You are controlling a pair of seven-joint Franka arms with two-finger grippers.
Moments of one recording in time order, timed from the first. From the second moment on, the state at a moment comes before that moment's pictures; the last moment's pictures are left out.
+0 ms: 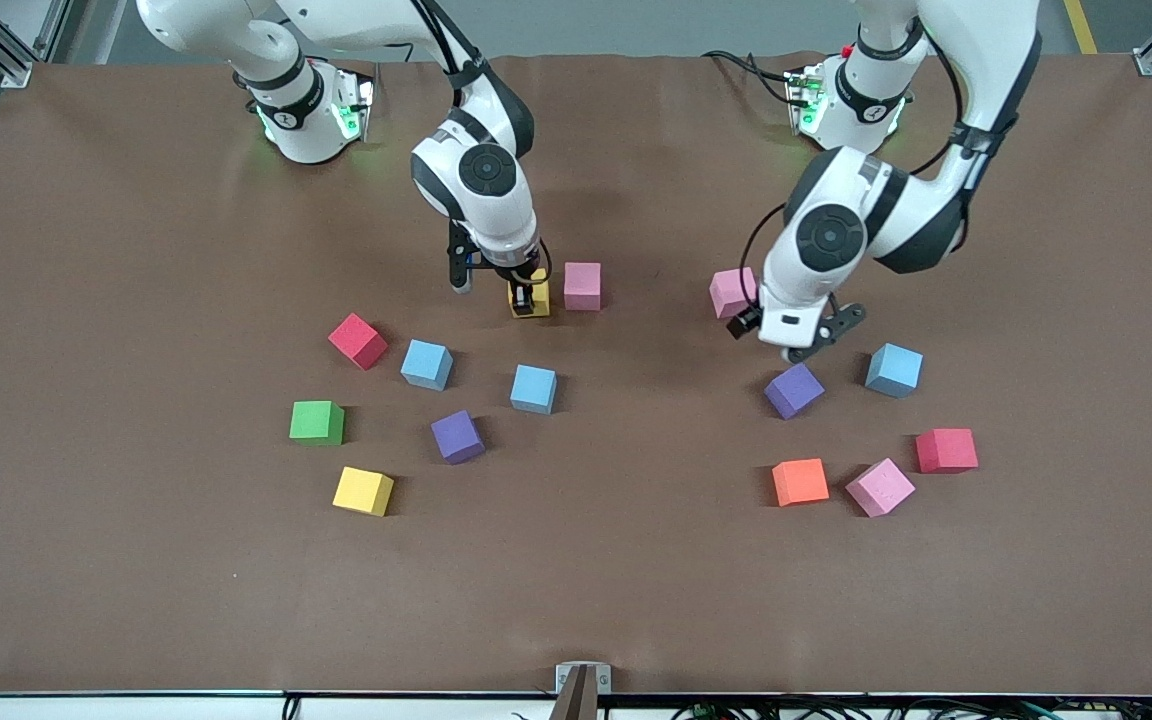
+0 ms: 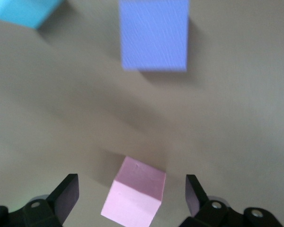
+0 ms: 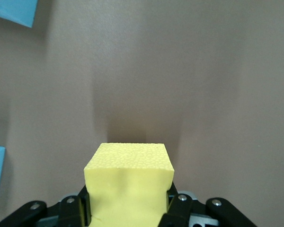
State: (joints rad) left arm -0.10 0.24 -0.42 -2.21 0.08 2.24 -1.11; right arm 0.82 0.40 0.02 -2.14 0.05 2.56 2.30
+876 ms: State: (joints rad) left arm -0.10 0.25 -0.48 -2.36 0.08 2.39 -0.94; right arm 0.84 0.44 0.02 -2.11 0.08 2.56 2.30
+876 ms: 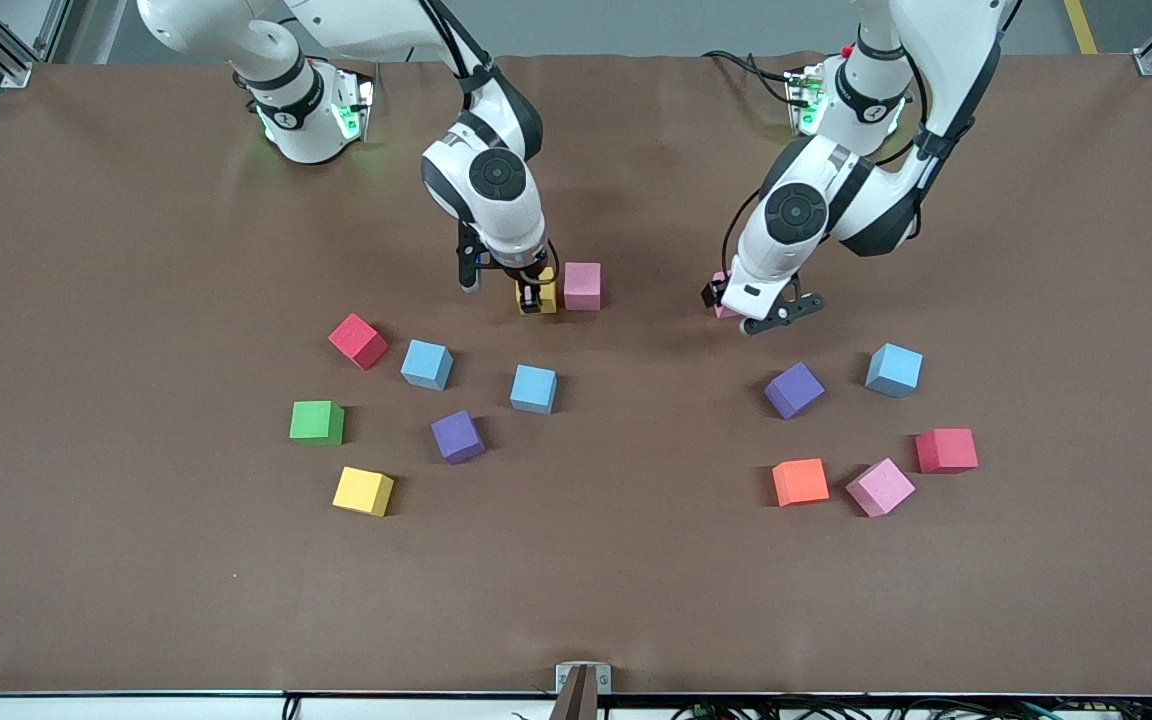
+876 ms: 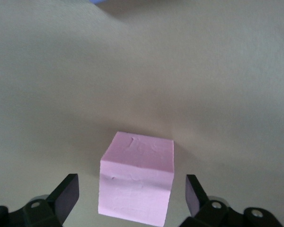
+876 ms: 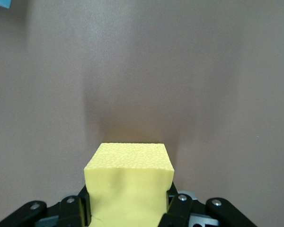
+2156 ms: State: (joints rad) left arm -0.10 0.35 -0.49 -2.31 0.08 2.50 -1.09; right arm 0.86 0.45 0.02 -2.09 0.08 2.56 2.31
